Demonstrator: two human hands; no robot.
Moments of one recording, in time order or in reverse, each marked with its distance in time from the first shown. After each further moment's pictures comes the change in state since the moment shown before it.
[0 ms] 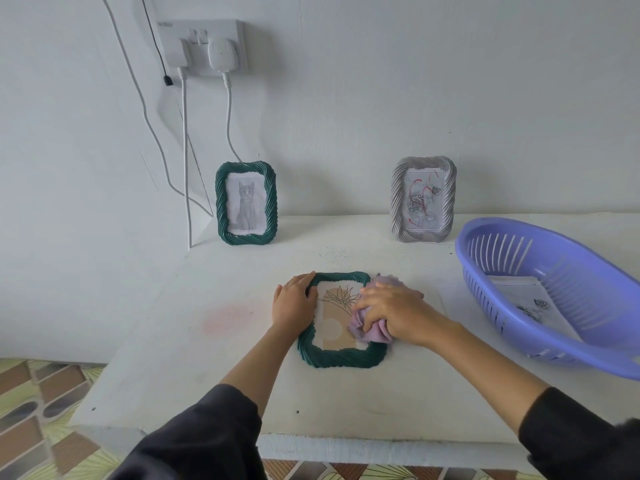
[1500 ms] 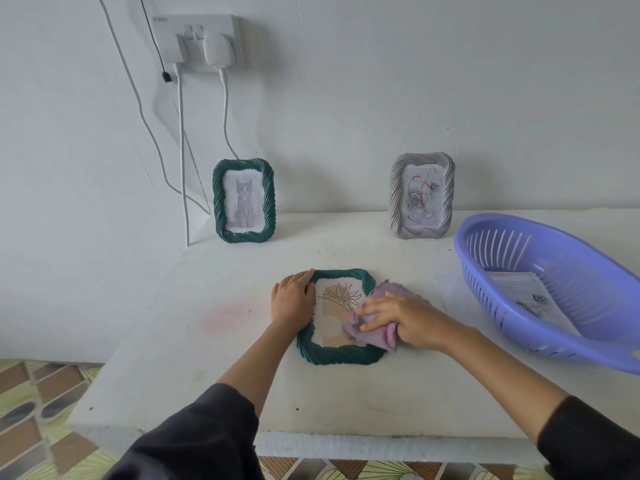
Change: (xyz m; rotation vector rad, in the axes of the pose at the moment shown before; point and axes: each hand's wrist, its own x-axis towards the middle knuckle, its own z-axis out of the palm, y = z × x) left_hand 0.000 0.000 -0.001 0.028 0.013 0.003; right_hand -0.016 0.003 0.006 0.195 -0.012 0.104
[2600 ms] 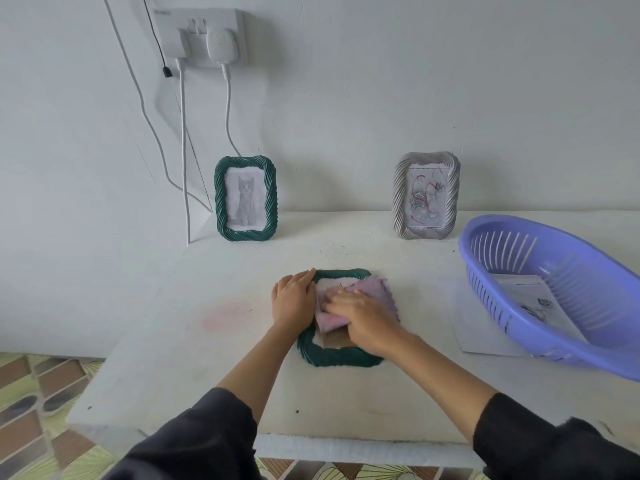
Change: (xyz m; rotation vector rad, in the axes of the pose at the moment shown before) left_hand -0.002 0.001 0.001 0.002 0.036 -0.039; right_hand 0.052 -0.032 0.045 -0.026 0.172 -0.002
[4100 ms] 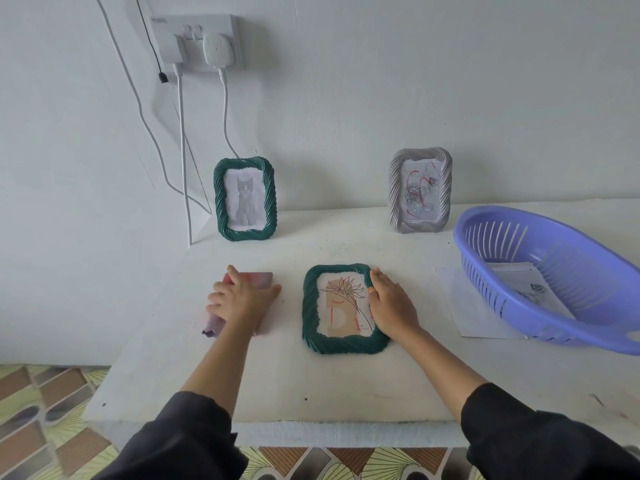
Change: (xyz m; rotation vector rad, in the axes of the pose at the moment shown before) left_hand -0.005 -0.033 -0.063 0.116 -0.030 -0.625; right_hand -0.011 0.023 0.005 0.144 0.151 0.530
